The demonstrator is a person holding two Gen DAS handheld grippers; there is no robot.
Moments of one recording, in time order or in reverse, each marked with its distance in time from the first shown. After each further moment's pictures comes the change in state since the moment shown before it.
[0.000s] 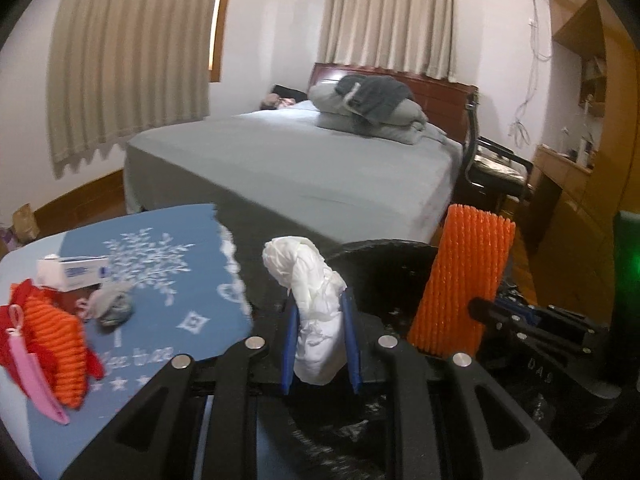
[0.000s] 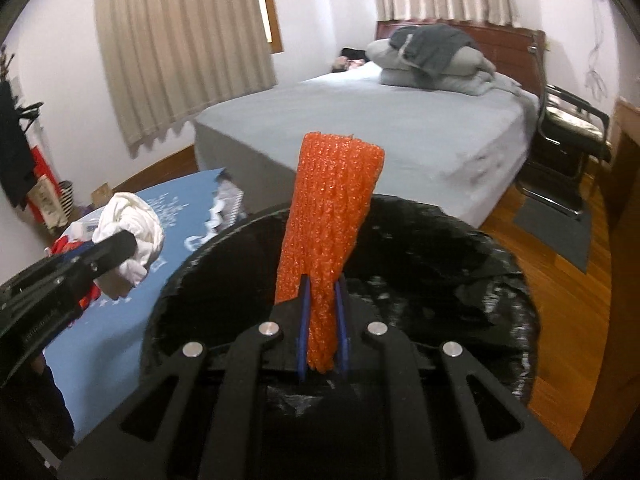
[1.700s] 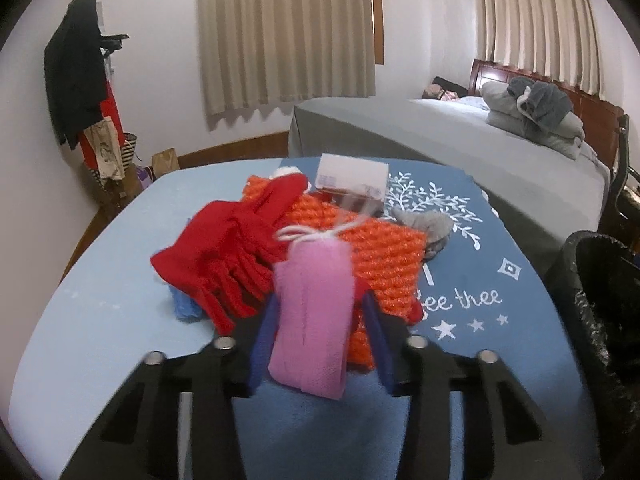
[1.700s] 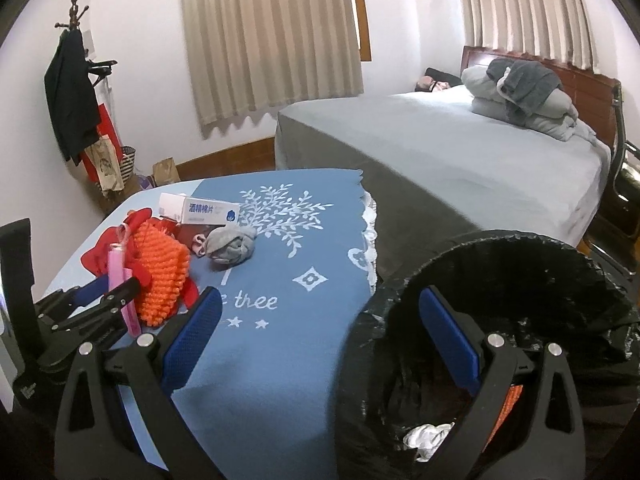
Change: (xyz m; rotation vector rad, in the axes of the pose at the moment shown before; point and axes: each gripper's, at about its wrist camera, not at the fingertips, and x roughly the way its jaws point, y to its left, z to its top) left arm -0.052 0.206 -0.081 -0.216 0.051 0.543; right arm 0.038 0.179 0.009 -0.200 -0.035 0.213
